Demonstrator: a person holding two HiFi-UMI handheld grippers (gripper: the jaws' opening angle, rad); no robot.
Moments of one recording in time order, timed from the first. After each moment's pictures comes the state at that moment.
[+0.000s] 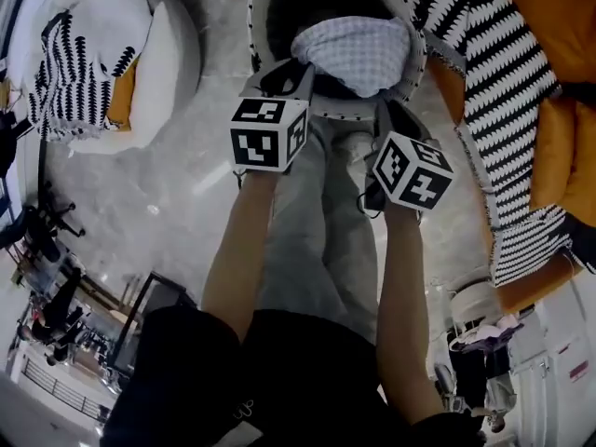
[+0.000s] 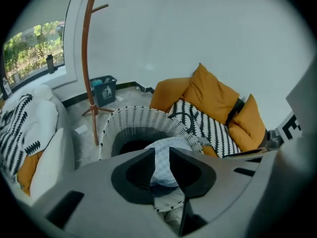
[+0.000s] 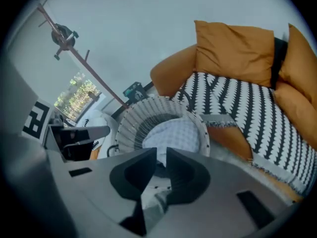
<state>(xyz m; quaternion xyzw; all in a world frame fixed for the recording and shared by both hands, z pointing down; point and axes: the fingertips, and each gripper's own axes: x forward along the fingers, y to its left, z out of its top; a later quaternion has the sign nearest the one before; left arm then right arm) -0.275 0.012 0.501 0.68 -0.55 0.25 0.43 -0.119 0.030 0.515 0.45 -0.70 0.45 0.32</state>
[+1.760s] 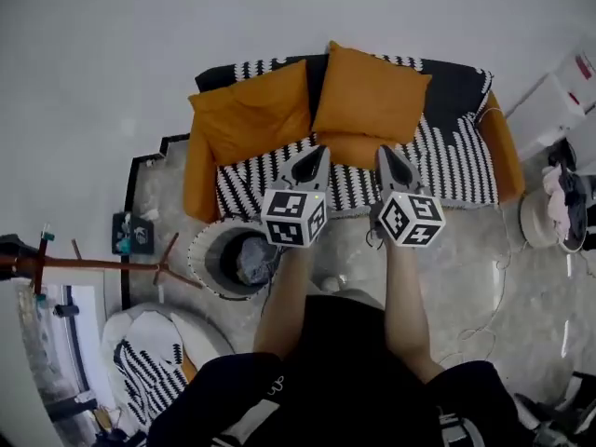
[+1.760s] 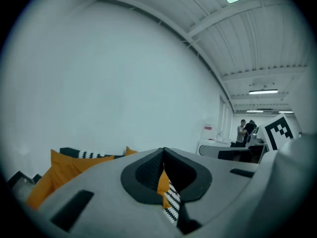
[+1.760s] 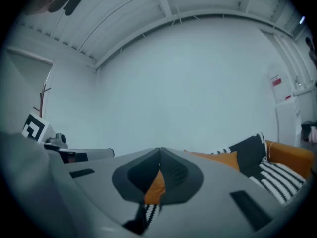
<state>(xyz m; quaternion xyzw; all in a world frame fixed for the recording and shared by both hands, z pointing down) 0.204 0.066 -0.018 0.98 -0.16 0.06 0.10 0.300 0.140 -0.010 0.81 -0.57 0.10 -0.09</state>
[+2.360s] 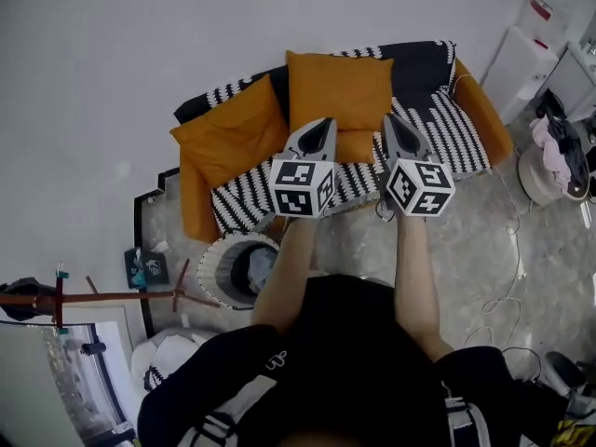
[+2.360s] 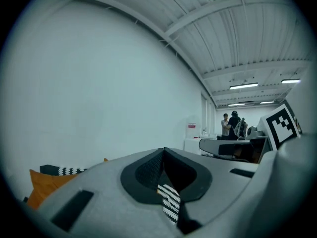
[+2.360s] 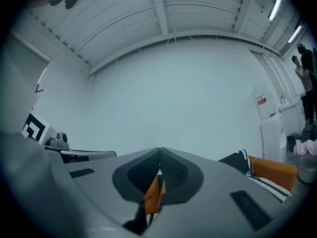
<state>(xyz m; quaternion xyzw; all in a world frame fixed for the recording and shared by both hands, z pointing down) 0.296 0.158 -0.071 1.00 -0.07 0.06 0.03 0.372 0.242 -0.069 0.85 -0.51 0.04 -0.11</state>
